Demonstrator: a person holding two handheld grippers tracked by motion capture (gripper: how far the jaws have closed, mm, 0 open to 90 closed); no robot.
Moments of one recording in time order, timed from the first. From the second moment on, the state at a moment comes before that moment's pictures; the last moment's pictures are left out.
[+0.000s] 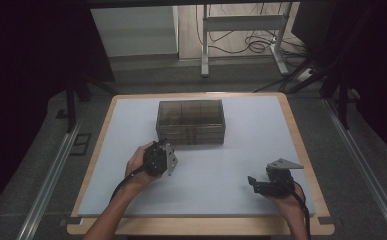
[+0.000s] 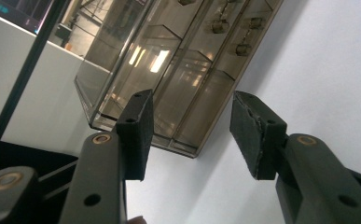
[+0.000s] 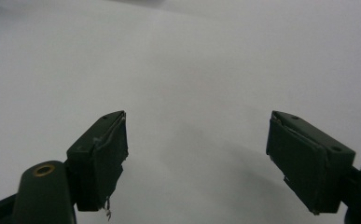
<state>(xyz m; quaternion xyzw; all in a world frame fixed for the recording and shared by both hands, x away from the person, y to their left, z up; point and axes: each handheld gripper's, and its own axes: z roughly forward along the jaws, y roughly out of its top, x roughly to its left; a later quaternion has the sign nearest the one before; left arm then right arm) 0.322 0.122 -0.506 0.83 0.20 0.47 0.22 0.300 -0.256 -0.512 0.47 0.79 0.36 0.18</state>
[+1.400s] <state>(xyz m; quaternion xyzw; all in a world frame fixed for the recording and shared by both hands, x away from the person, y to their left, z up) 0.335 0.088 -0.508 0.82 0.15 0.52 0.18 0.300 -0.255 -0.514 0.47 0.79 0.35 0.19</state>
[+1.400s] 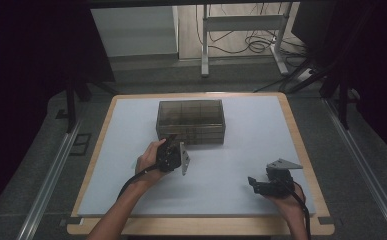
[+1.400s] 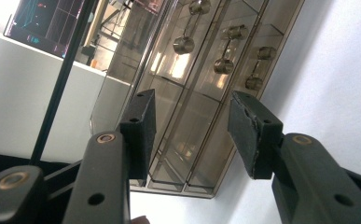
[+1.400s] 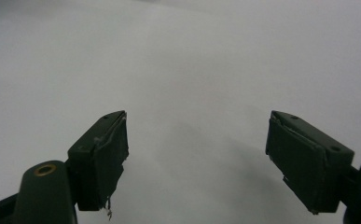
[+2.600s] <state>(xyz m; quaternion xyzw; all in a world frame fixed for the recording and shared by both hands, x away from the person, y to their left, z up) 0.341 0.077 -0.508 0.80 0.14 0.56 0.16 0.301 -0.255 -0.516 0.47 0.79 0.35 0.18</state>
